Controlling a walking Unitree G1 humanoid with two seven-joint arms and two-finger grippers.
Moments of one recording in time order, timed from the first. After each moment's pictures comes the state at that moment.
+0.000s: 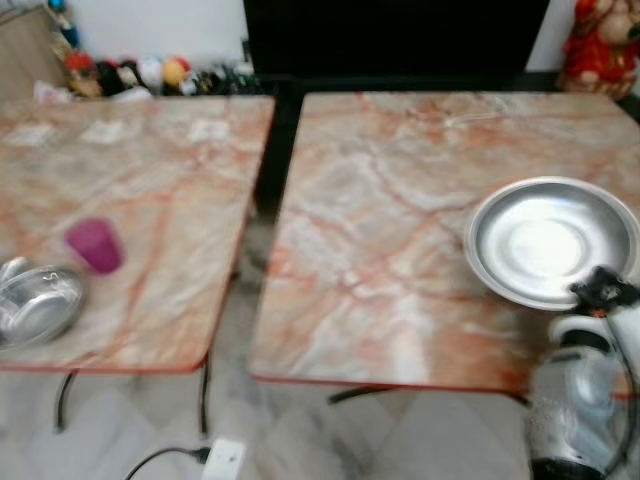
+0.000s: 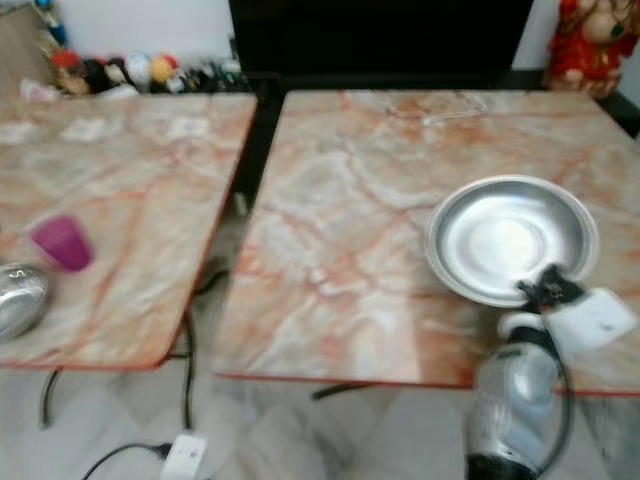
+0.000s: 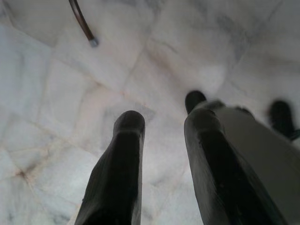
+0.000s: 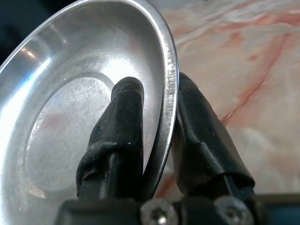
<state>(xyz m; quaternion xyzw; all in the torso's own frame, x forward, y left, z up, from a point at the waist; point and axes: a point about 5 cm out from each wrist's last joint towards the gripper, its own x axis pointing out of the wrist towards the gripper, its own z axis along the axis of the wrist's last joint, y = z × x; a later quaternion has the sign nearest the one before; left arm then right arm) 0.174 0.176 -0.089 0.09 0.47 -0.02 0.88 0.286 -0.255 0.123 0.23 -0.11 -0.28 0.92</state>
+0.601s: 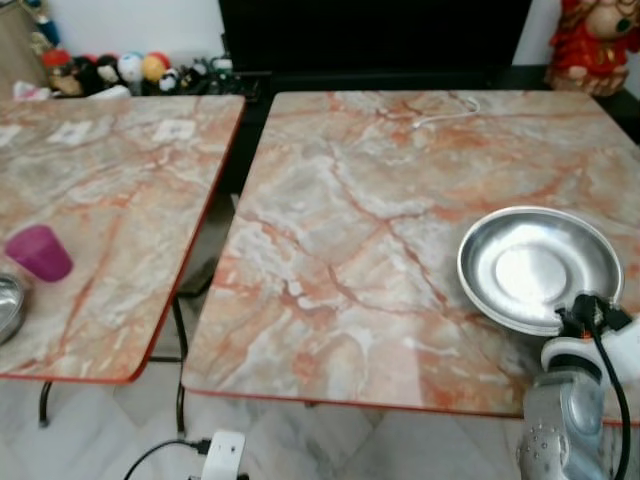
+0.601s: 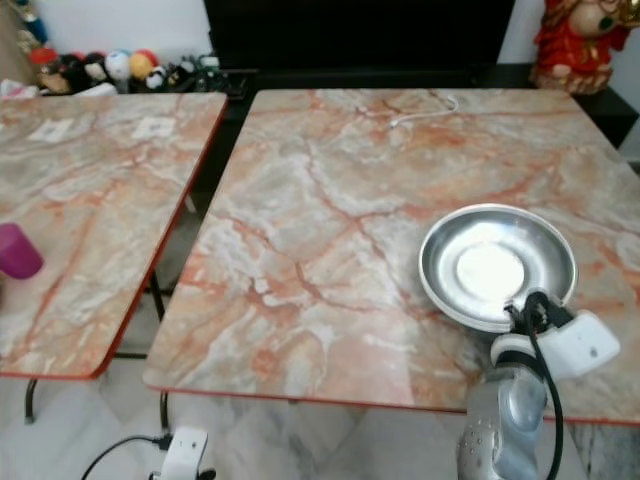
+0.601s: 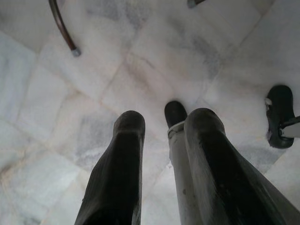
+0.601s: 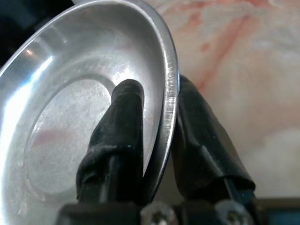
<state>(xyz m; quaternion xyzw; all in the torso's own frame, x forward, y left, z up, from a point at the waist) 0.183 0.172 -0.085 0.07 0.45 -0.01 0.89 0.250 -0.243 0.096 0.24 -0.05 -0.30 0.92</state>
